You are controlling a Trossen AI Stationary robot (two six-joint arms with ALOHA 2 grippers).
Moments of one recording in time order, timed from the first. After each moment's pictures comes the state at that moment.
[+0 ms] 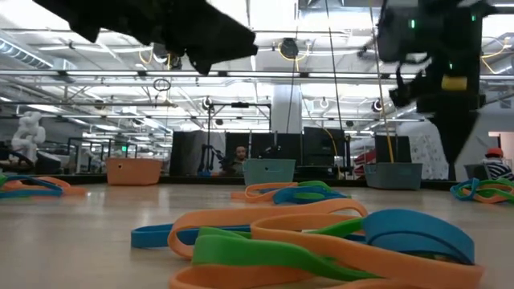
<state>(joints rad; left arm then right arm) -0.24 1.49 0.69 0.54 -0.11 0.01 0.05 1.33 0.77 -1.11 0.18 0.88</state>
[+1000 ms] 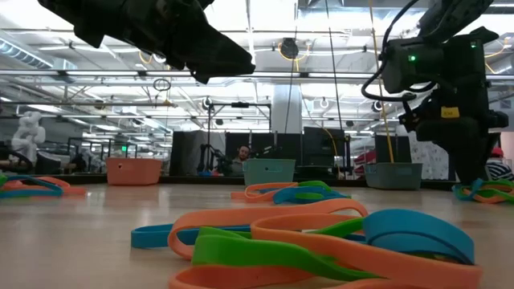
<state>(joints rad) -0.22 1.49 0.69 0.45 -0.10 0.02 -0.02 1.33 0.66 -1.01 0.12 0.98</state>
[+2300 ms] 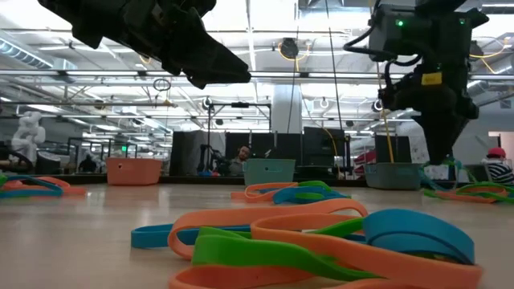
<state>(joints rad) -0.22 1.49 0.69 0.40 -0.10 0.00 0.04 1.33 0.78 -0.96 0.13 0.91</state>
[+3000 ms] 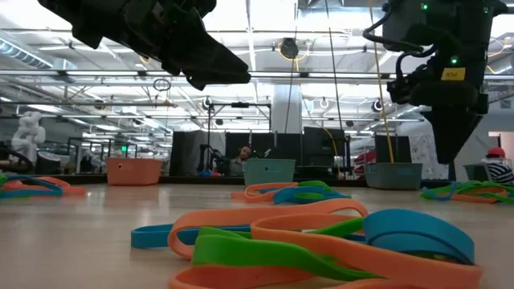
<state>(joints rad) -0.22 1.49 0.69 0.40 -0.10 -0.02 0.16 1.33 0.78 -0.98 0.21 0.98</state>
